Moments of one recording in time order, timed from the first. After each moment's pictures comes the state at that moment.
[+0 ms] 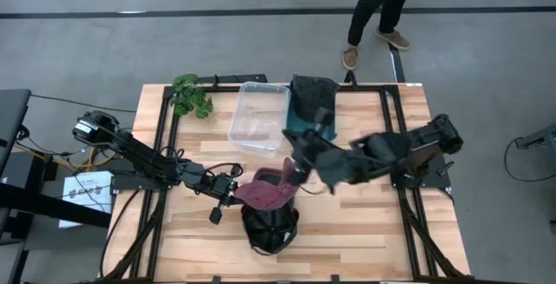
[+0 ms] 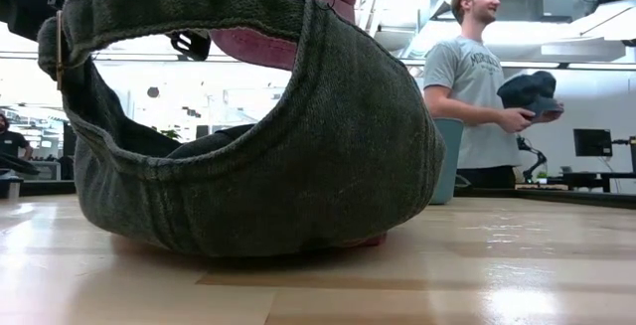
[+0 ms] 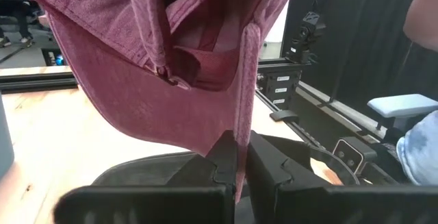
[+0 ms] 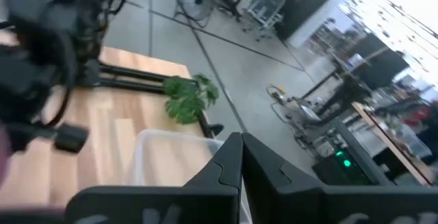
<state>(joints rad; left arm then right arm) -0.41 1.34 0.35 0.91 -0.04 0.00 0.39 1.71 1.96 -0.77 0.97 -0.21</state>
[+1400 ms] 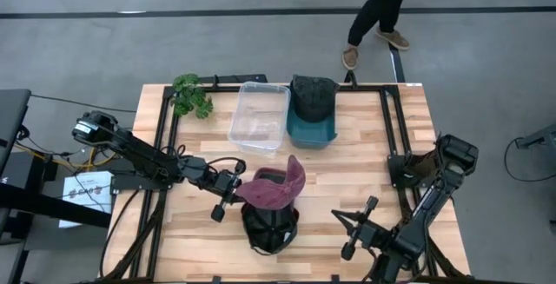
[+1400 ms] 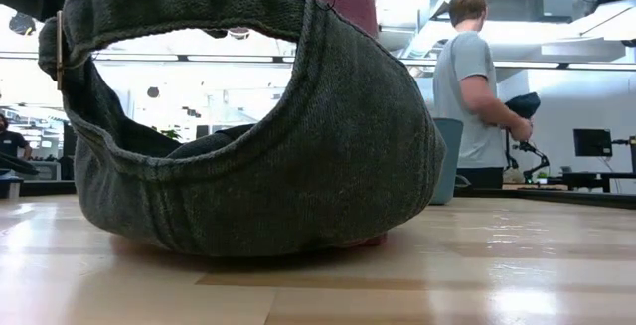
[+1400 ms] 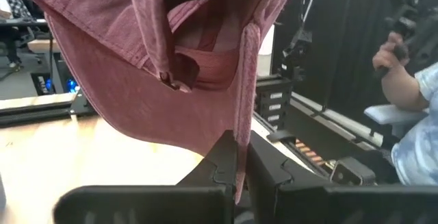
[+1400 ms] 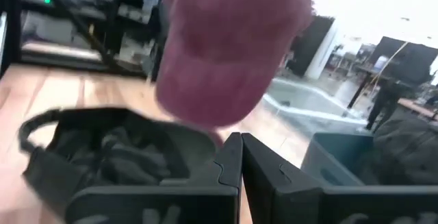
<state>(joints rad) -0.36 1.34 0.42 0.91 0.05 0.04 1.03 1.74 1.11 -0.76 1.49 1.05</state>
